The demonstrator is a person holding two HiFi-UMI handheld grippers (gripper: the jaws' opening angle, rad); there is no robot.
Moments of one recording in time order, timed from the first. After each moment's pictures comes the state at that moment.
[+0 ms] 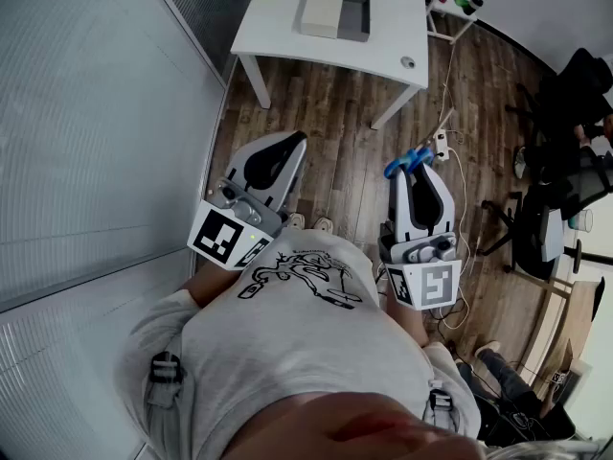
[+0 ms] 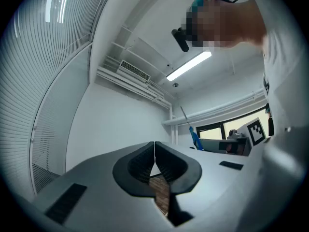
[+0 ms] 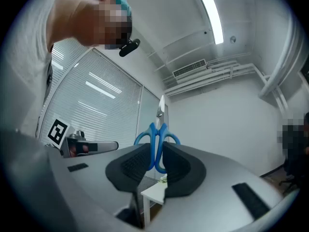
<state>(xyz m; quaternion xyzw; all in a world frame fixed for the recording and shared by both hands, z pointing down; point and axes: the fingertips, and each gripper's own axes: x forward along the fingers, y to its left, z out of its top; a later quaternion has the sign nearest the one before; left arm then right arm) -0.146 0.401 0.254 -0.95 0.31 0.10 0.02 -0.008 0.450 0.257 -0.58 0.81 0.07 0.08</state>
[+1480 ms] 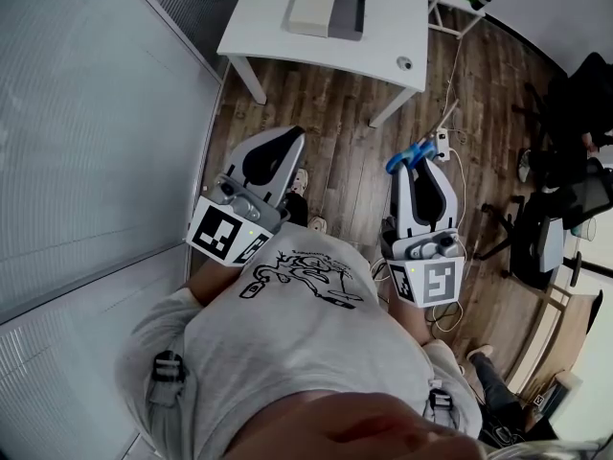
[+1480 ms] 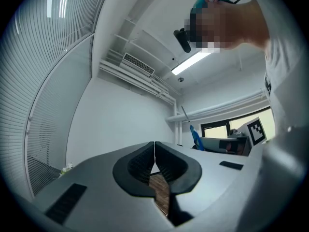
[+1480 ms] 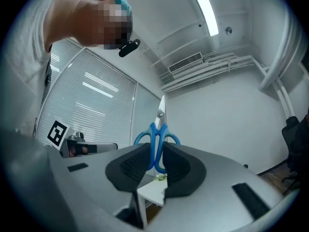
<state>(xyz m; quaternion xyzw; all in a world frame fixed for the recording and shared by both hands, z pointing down) -0.080 0.340 0.280 -0.94 0.33 0.09 0.00 0.062 0.386 0.280 -0.57 0.81 0.05 0.08</state>
